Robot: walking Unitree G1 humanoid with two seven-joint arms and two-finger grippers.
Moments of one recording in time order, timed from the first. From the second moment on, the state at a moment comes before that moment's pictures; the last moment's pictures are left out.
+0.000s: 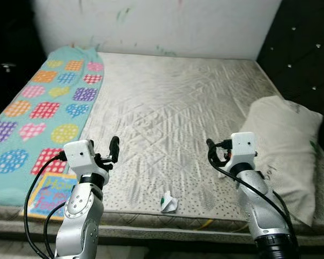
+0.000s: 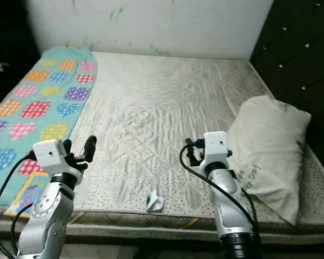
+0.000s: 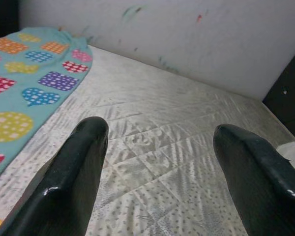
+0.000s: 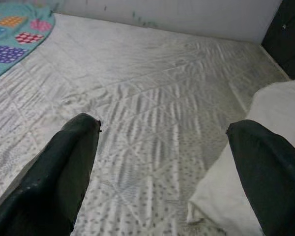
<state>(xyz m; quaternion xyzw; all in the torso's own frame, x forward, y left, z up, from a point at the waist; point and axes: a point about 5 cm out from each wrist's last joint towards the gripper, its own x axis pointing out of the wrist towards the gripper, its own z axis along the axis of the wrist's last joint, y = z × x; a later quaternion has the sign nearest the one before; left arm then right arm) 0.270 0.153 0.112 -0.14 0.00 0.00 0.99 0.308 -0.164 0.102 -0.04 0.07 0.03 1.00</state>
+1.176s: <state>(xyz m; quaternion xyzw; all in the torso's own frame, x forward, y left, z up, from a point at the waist) 0.256 0.171 0.099 -0.12 0.03 0.00 0.99 0.299 -0.175 0.092 -0.08 0.09 0.03 0.99</state>
